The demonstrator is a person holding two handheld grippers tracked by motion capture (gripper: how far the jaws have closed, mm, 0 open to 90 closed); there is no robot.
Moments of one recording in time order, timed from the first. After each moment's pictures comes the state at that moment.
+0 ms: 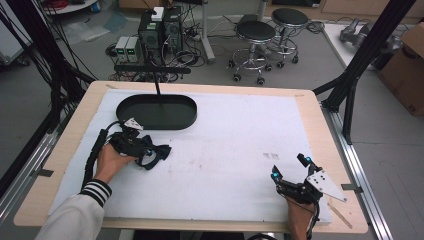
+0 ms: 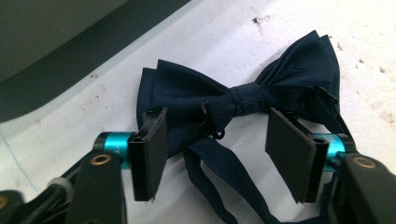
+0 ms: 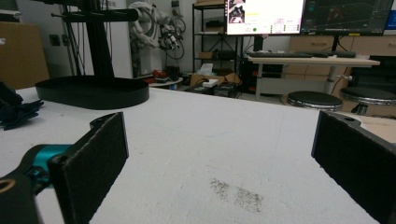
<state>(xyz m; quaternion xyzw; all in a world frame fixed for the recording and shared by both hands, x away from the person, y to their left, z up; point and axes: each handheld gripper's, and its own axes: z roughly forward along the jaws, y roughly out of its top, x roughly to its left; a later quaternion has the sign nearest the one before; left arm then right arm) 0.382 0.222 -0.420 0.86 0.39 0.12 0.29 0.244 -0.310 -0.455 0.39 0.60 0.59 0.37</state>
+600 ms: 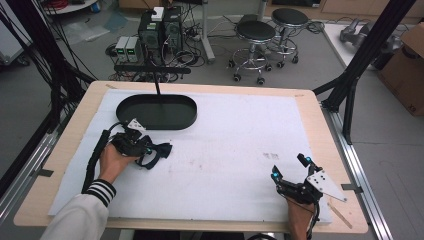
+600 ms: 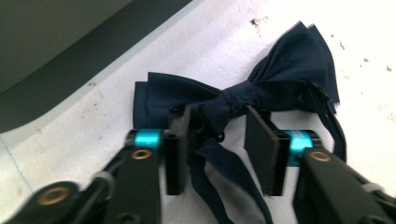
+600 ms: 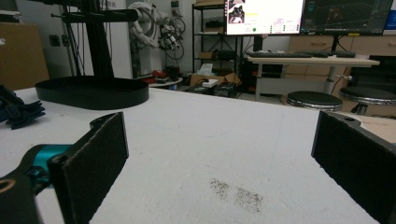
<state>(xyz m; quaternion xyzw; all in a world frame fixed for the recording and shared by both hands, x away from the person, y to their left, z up) 0.380 0.217 -0.421 0.87 0.38 0.14 0.29 0.243 -0.310 -0.455 0.39 0.60 0.59 0.37</state>
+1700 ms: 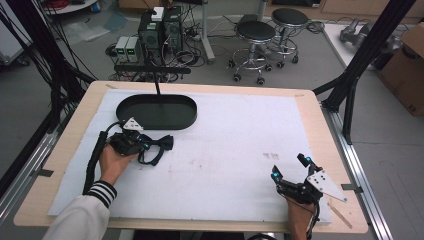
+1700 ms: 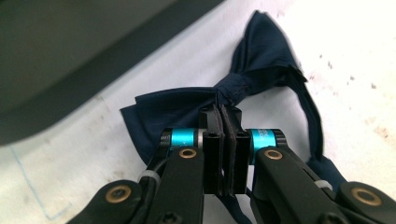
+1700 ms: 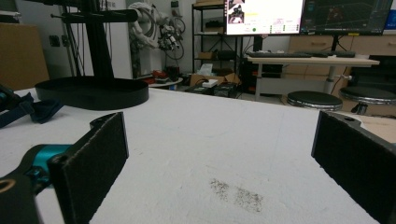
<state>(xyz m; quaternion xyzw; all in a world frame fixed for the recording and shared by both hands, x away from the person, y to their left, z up) 0.375 0.221 -0.416 0.85 0.38 0.16 0.33 0.243 -0.310 -0.455 0.39 0.60 0.60 0.37</state>
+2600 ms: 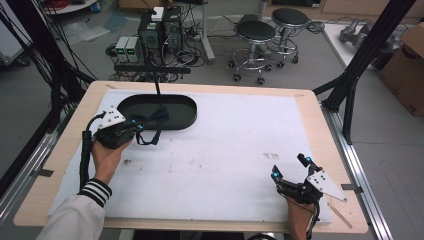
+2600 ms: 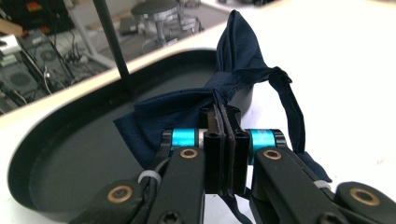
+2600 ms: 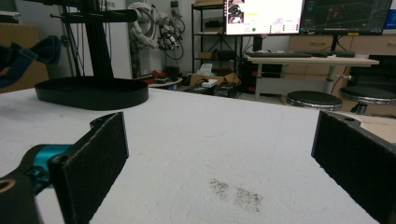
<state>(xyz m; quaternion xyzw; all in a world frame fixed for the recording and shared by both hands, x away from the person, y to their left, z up) 0.361 0.239 -0.378 0.76 0.34 0.27 0.48 0.243 -0.310 -0.455 0.39 0.60 0.59 0.37</state>
